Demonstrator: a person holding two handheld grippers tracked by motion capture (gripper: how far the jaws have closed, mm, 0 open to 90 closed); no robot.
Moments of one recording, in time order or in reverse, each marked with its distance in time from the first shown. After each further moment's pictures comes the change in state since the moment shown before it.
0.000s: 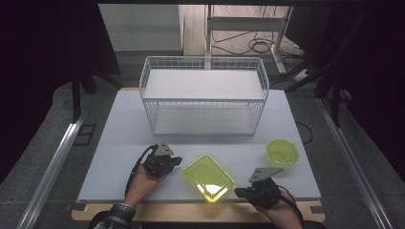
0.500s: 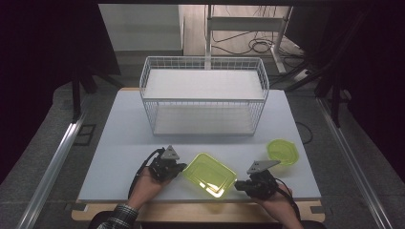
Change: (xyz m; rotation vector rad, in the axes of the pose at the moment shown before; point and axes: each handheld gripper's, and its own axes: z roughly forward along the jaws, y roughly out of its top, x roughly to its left) left arm -0.014 -0.001 0.005 0.069 -0.050 0.029; right arm -0.021 0.010 0.009 0.005 -0.047 0.041
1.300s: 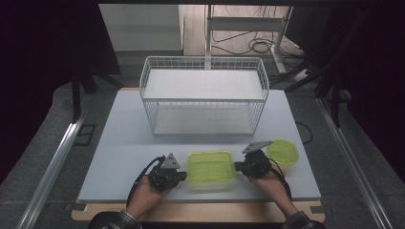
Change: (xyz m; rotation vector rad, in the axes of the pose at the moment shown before) left arm -0.023 -0.009 -0.010 0.011 -0.025 0.013; right arm -0.043 0.034 0.026 0.013 -0.070 0.013
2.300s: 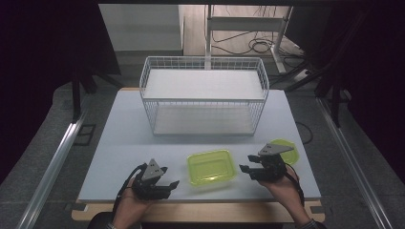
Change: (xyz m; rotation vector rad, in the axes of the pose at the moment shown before) left arm -0.012 -0.030 -0.042 -0.106 0.166 -0.040; right arm 0.005 -0.015 -0.048 -0.167 -0.081 -0.004
